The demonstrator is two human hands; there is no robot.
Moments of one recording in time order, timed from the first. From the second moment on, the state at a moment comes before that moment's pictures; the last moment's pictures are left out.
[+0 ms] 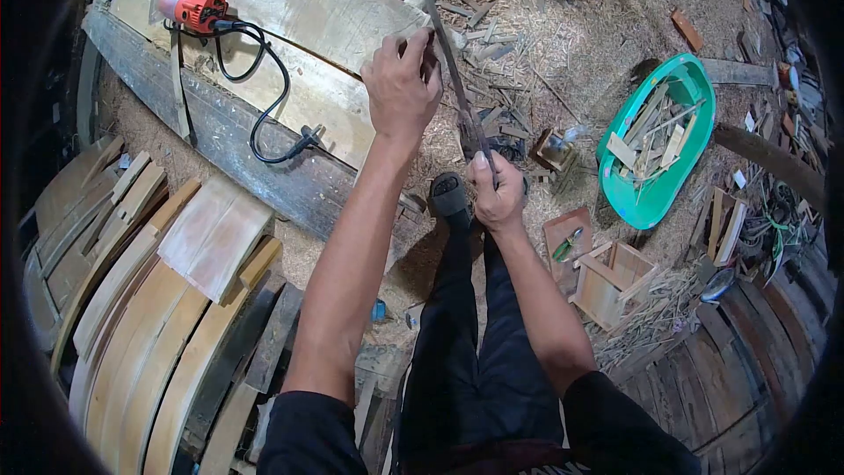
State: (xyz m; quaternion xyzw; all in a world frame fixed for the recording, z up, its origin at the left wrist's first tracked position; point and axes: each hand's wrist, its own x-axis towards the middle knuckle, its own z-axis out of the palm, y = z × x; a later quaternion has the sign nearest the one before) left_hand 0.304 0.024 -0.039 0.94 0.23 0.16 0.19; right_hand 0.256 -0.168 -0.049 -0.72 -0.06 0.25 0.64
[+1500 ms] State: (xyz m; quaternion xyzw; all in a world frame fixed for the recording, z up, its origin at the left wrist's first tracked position) left_hand 0.304 0.025 -0.034 0.94 0.24 0.12 0.19; right_hand 0.268 -0.161 -0.046 -0.76 -0.02 0.28 0.59
